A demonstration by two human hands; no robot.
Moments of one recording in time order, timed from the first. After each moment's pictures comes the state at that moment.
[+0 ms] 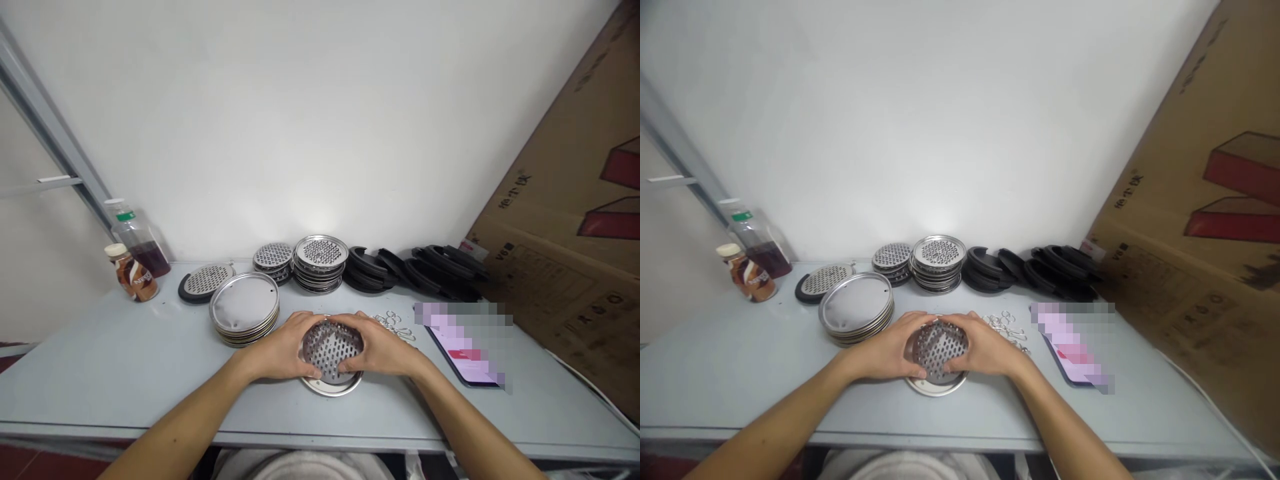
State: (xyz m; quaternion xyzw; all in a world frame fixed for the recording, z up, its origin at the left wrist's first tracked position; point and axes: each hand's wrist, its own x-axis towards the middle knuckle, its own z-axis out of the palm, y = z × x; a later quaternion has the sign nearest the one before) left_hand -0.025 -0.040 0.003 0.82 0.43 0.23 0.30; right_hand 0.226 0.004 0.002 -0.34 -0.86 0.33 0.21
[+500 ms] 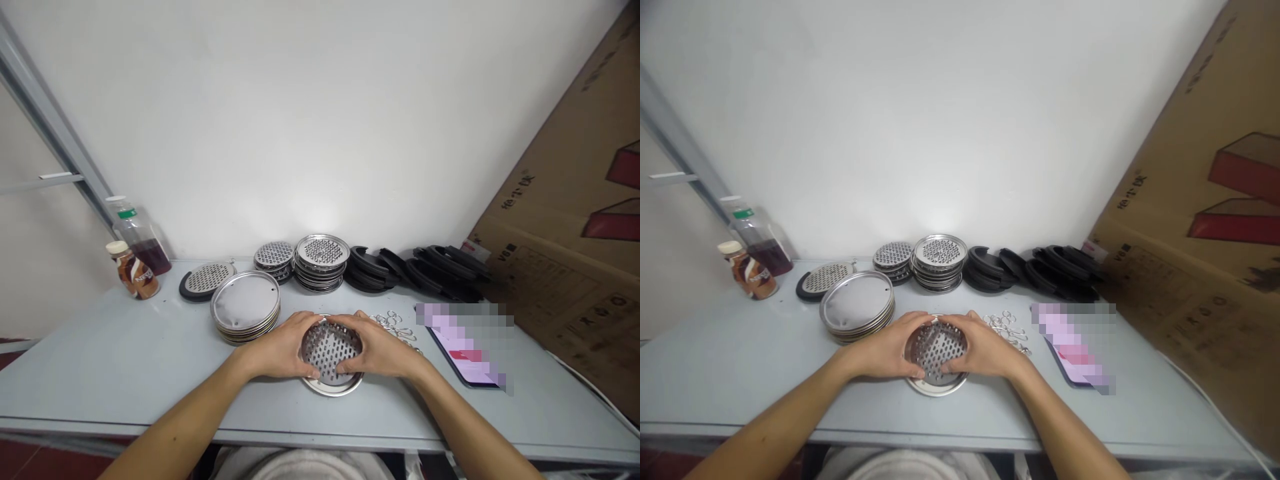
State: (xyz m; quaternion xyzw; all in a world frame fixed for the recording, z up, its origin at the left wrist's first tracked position) left_hand -0.027 -0.041 0.006 0.82 0.43 0.22 0.30; right_hand 0.222 0.002 0.003 -0.33 -0.86 0.33 0.20
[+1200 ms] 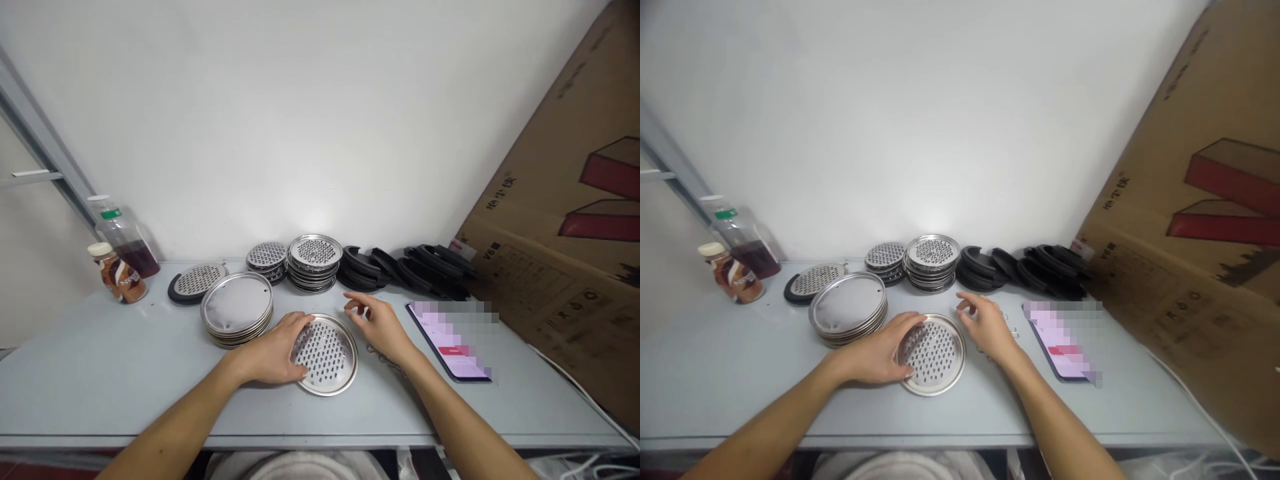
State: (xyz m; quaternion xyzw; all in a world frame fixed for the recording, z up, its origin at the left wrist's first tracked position) left_hand -0.028 -0.047 0.009 0.82 0.45 0.19 0.29; right_hand 0.230 0.024 -0.005 -0.47 -0.78 0.24 0.34
